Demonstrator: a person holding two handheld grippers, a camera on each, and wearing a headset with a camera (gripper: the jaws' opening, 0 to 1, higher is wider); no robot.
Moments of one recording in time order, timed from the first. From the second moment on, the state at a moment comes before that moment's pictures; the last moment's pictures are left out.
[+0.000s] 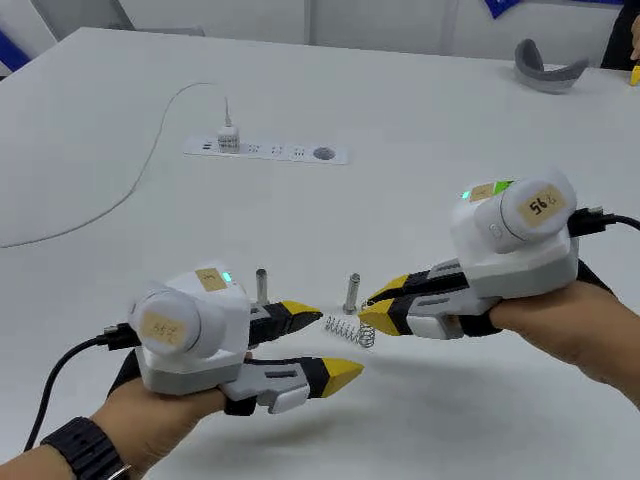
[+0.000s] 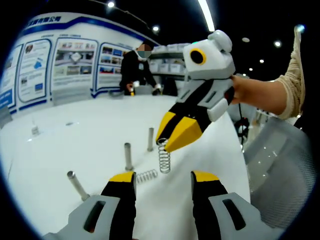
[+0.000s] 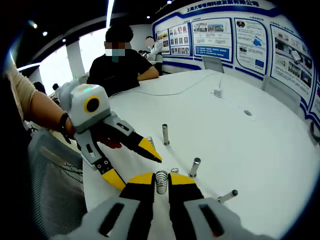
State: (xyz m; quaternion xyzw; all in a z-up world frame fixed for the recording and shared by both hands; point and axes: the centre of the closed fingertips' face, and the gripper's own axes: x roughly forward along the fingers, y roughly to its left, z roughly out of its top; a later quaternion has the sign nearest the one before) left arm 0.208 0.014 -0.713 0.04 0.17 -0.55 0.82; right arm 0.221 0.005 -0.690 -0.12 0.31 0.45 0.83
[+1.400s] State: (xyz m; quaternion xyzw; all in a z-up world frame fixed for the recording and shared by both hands) left arm 0.209 0.006 -0.703 0.09 0.13 -0.56 0.82; right arm 0.206 0.033 -0.678 -0.17 0.24 0.49 0.82
